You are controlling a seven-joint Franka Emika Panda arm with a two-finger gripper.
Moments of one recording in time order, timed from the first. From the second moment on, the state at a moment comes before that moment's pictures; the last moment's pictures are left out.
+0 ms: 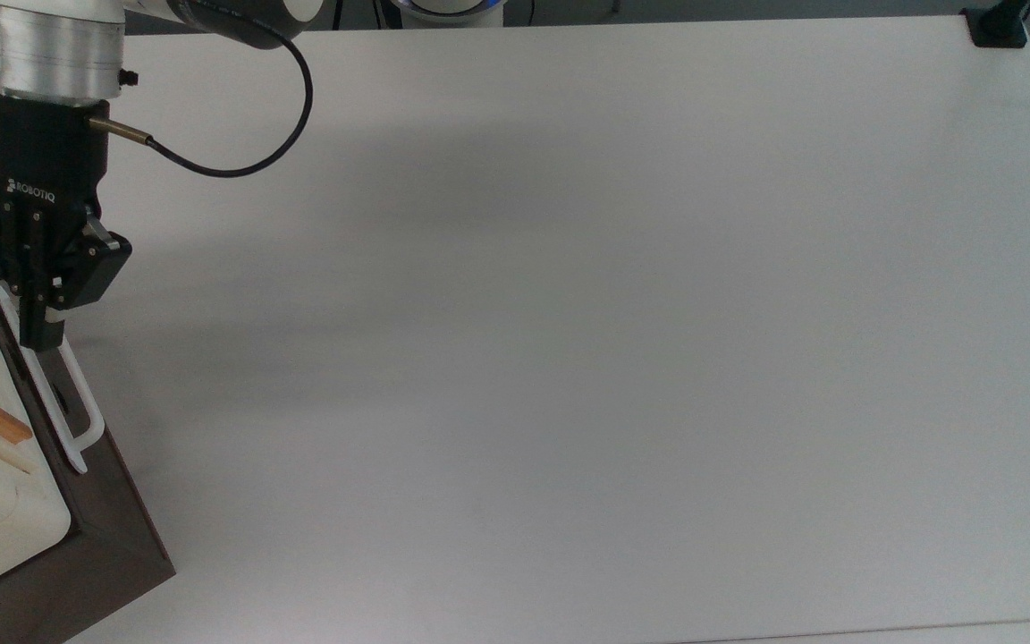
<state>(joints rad) -0.03 0.45 -0.27 -1.39 0.22 2.66 0.05</state>
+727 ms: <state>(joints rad) -0.08 0.49 -0.28 -1.39 0.22 2.81 0.11</state>
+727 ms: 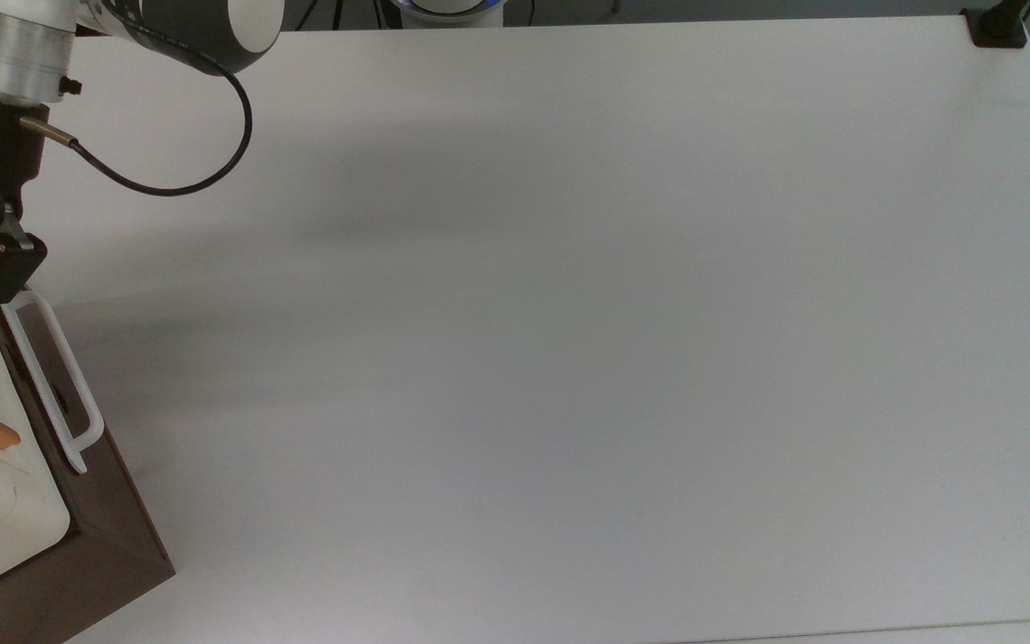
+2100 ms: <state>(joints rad) 0.03 0.42 -0.27 -1.36 0.22 2.26 0.14</state>
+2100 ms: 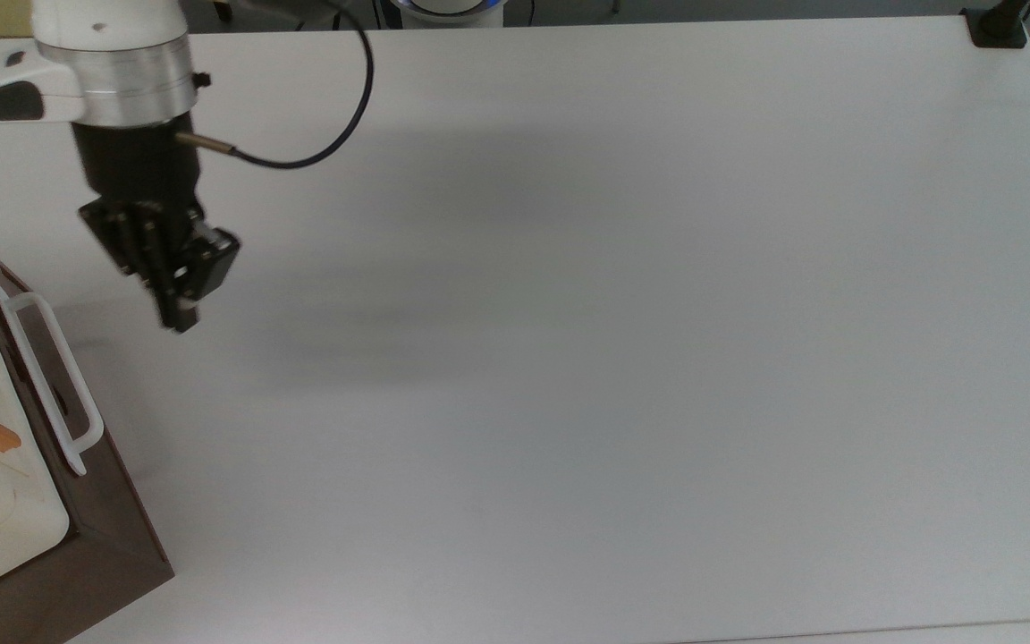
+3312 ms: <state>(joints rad) 0.18 0.14 -0.28 -1.47 0.06 1.55 0.02</state>
